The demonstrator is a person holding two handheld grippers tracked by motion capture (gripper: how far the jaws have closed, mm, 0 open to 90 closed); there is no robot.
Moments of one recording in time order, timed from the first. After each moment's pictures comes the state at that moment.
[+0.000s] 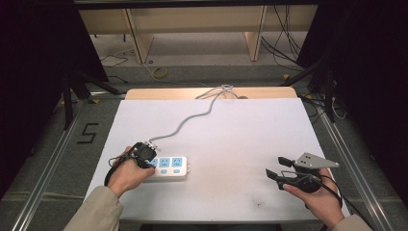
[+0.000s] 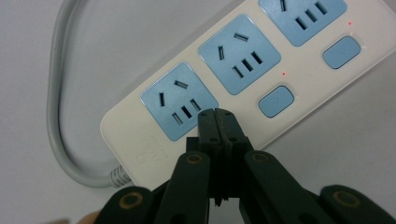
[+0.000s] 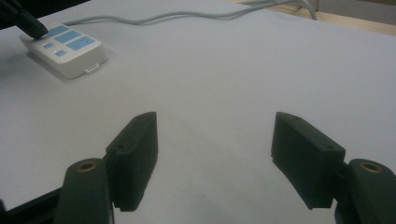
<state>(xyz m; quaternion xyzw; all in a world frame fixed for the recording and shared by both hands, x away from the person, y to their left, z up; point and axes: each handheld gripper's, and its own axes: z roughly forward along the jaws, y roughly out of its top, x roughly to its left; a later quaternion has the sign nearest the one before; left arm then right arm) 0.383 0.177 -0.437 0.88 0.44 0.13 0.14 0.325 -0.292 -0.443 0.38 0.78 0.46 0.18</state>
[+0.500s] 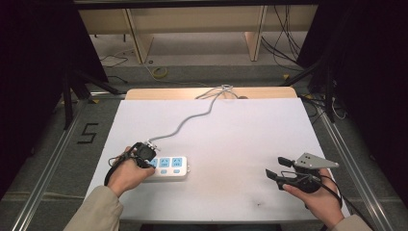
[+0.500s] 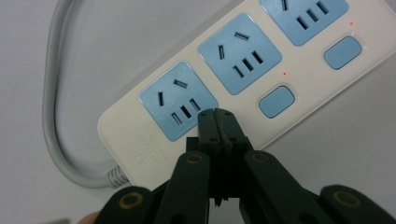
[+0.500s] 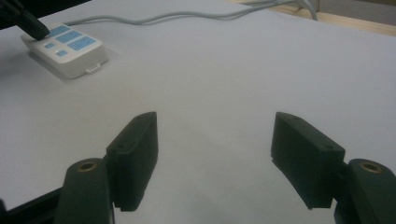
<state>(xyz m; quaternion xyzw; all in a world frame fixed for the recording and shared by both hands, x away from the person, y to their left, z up) 0.384 0.178 -0.439 0.87 0.45 0.12 0.14 0.325 -0.292 -0.443 0.38 0.78 0.46 0.18</state>
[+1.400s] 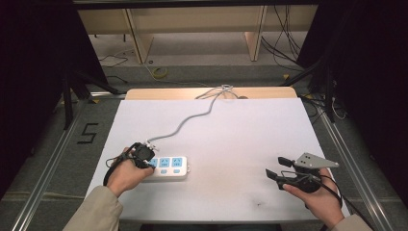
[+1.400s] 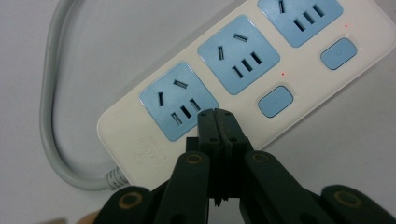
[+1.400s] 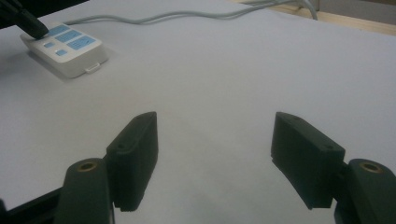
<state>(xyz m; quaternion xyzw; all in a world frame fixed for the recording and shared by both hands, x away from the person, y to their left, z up) 0.382 0.183 -0.439 0.87 0.45 0.12 0.16 0.325 -0.292 -0.443 0.38 0.78 0.46 0.18</state>
